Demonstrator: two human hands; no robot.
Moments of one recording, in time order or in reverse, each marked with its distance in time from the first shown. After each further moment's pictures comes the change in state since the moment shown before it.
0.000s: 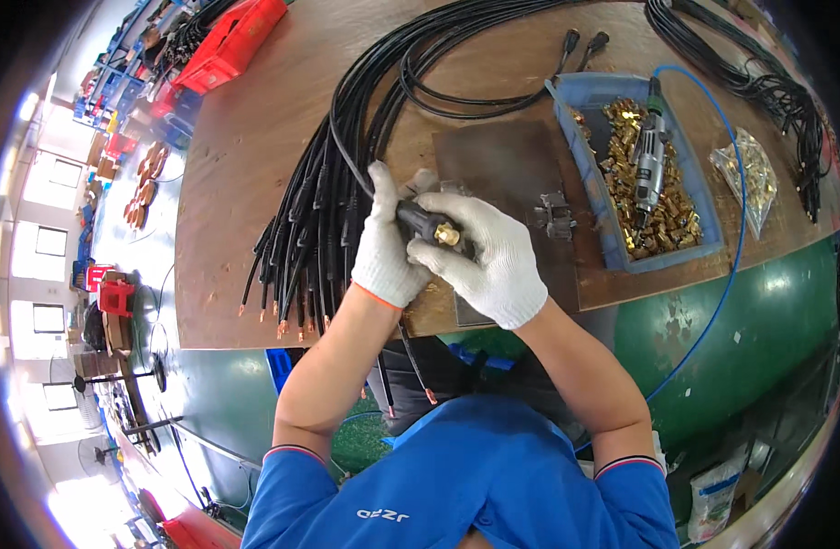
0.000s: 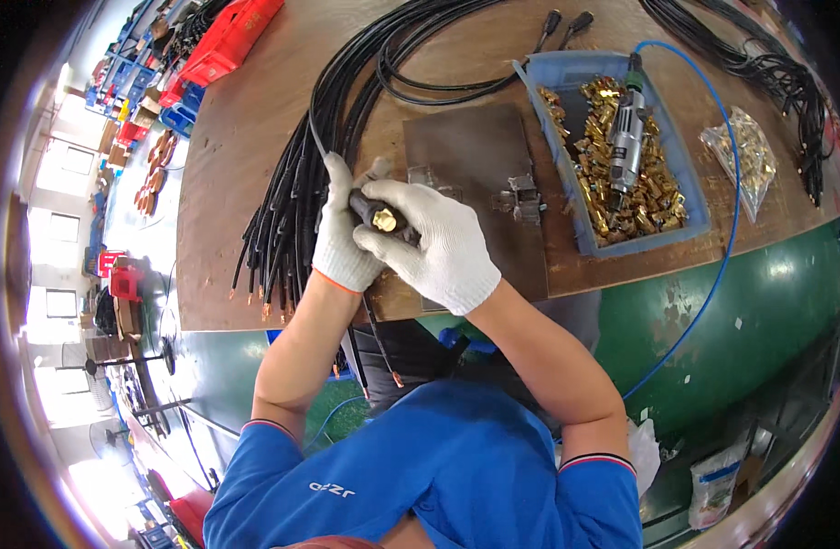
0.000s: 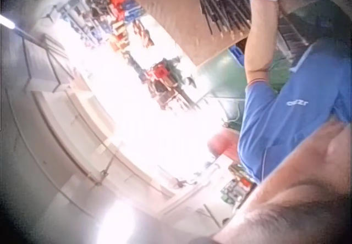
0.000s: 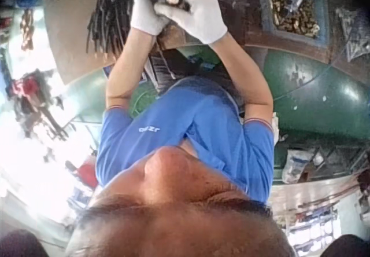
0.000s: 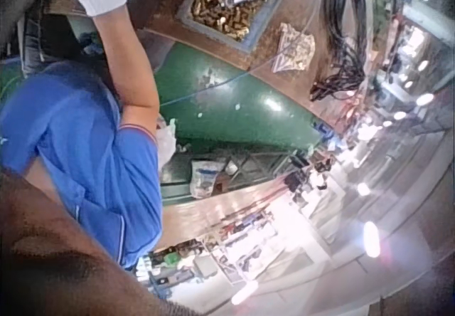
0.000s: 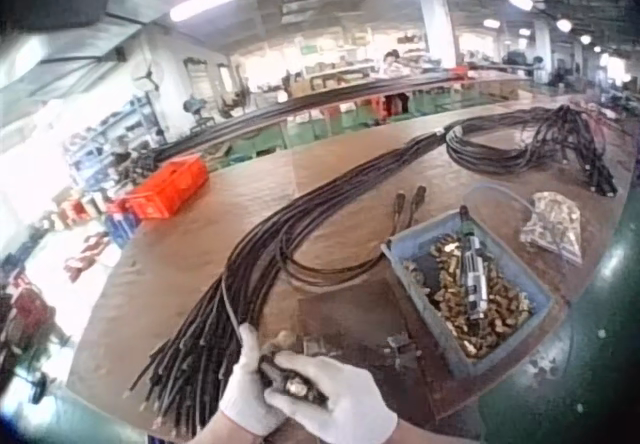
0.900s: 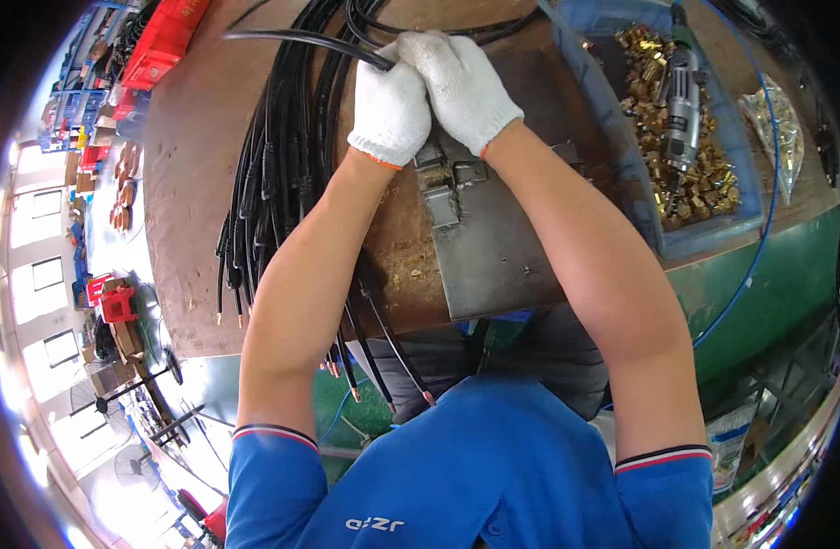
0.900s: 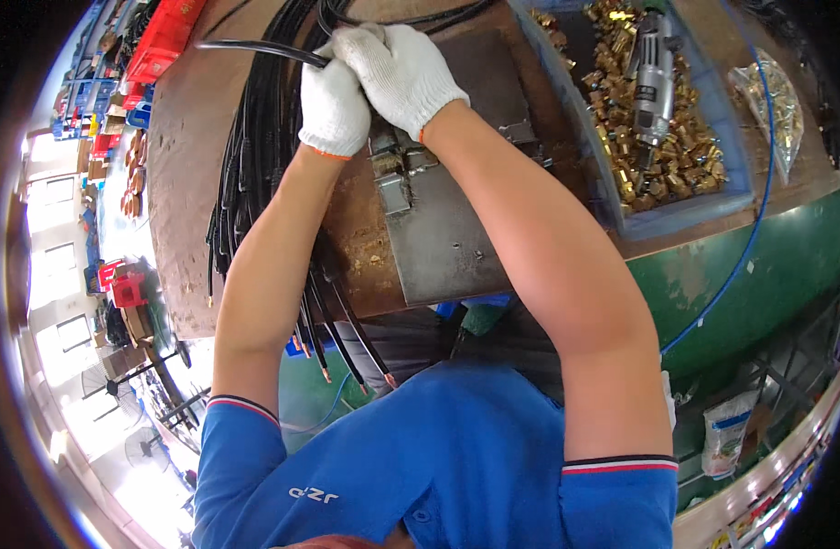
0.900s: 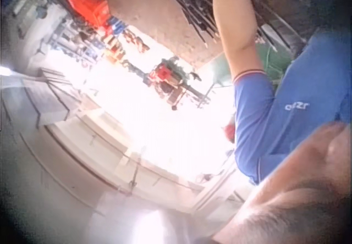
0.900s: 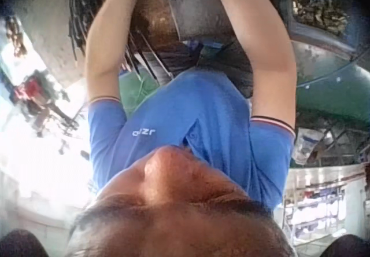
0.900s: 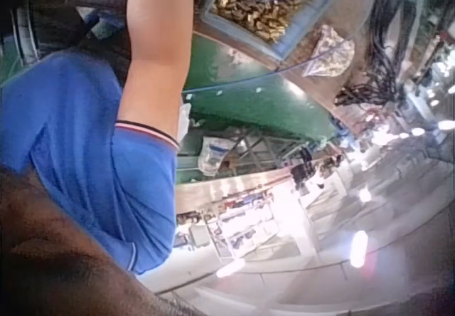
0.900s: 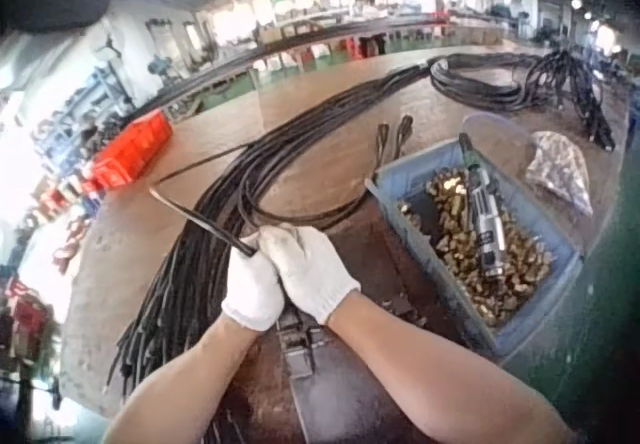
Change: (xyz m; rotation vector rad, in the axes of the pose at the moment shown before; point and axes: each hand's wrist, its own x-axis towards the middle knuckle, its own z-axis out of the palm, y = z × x) left_hand 0.151 0.003 0.005 0.766 -0.187 0.534; right_hand 0.121 0.130 0.001 0.117 0.081 0.150
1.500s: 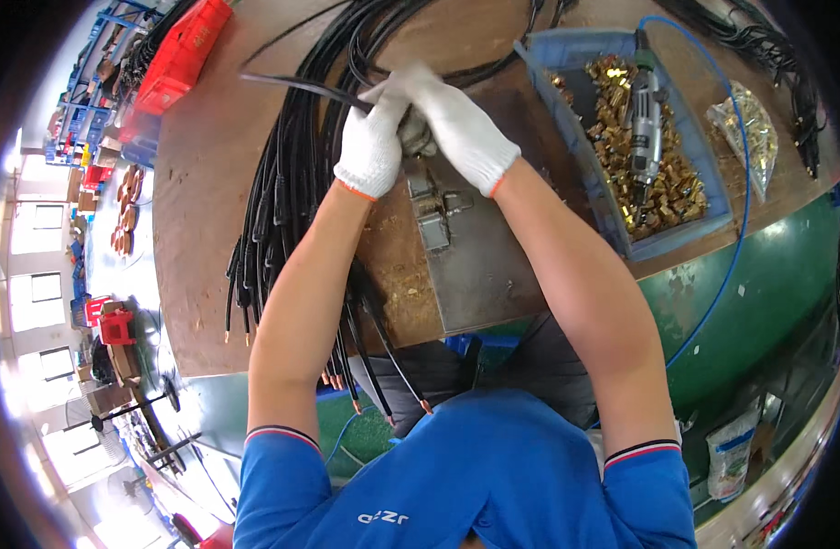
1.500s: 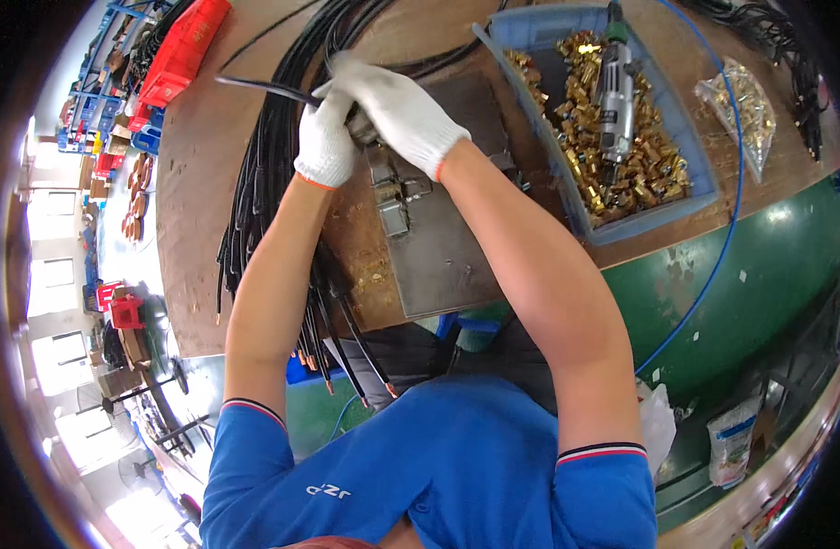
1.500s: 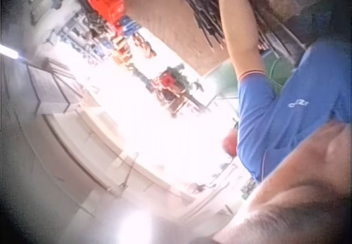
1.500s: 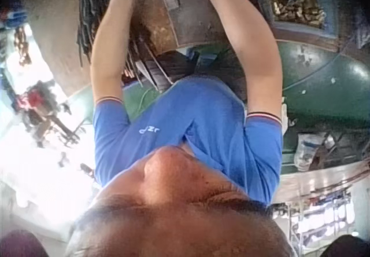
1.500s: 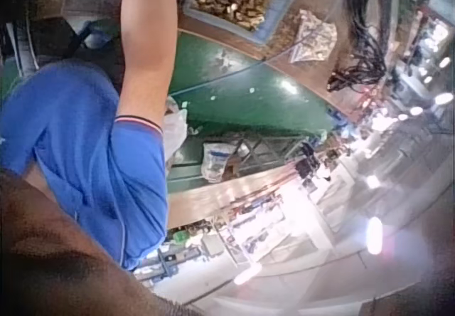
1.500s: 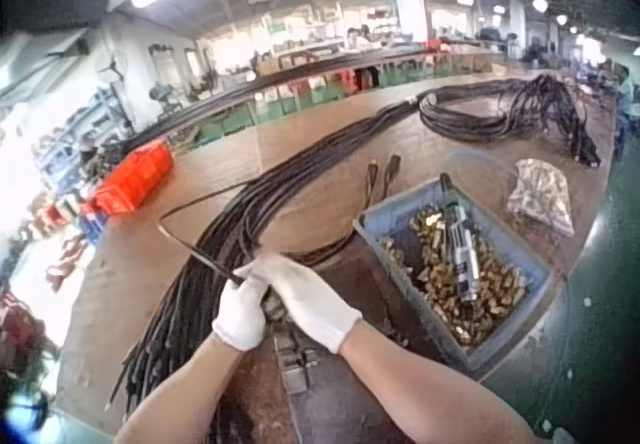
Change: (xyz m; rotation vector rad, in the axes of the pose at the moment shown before) left_hand 0.001 0.027 -0.017 -0.091 -0.141 -0.123; right_hand -0.007 -0.041 -0.006 0.377 -0.104 0.269
